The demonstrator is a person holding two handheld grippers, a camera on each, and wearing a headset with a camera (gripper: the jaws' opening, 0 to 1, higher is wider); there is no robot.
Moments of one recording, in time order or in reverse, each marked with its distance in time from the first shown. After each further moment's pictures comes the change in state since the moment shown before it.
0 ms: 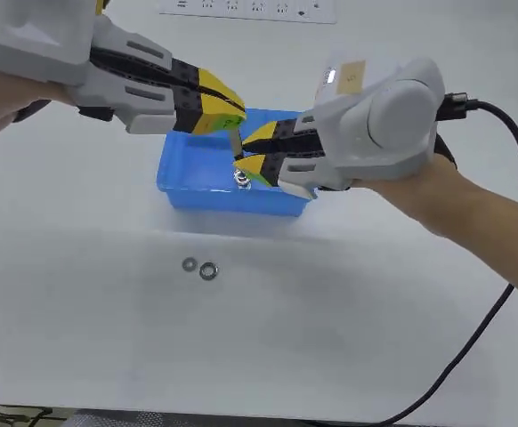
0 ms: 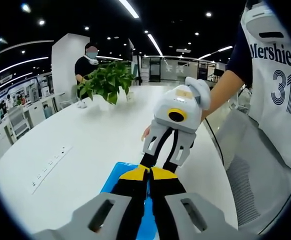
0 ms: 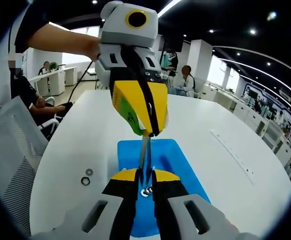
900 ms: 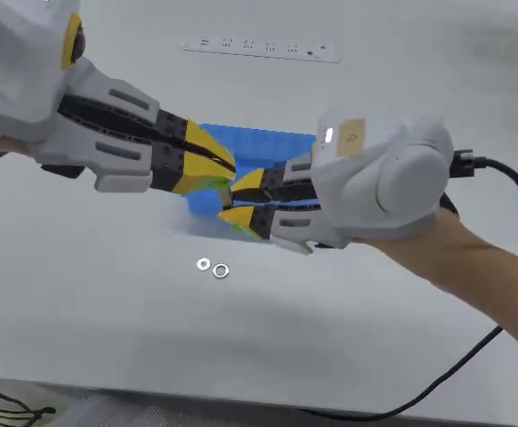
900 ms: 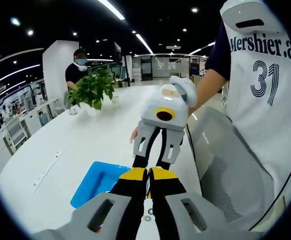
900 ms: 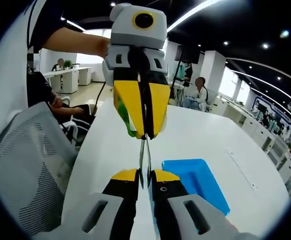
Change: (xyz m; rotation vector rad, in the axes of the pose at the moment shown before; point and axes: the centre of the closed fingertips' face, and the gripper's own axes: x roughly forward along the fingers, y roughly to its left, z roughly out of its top) left arm -0.035 -0.085 0.010 0.066 0.025 -0.038; right arm -0.020 0.086 0.036 -0.092 -0.041 0.089
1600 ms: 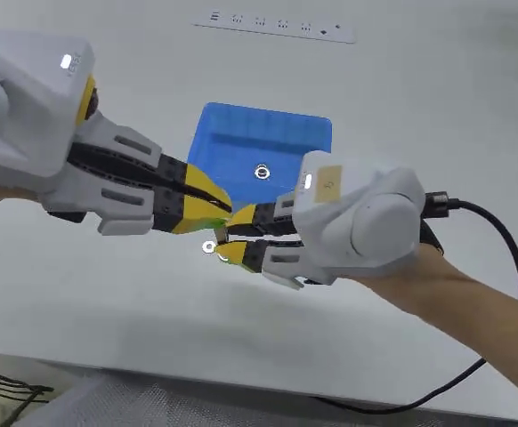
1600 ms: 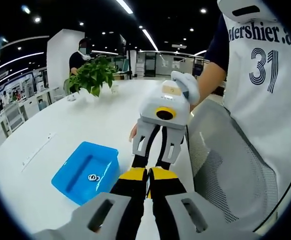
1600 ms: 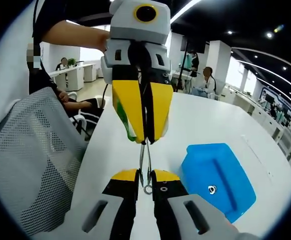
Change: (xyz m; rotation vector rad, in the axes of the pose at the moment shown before) left arm 0.013 -0.020 -0.043 -0.090 0.028 -0.008; right arm 0.023 0.033 -0.034 0.048 0.060 0.076
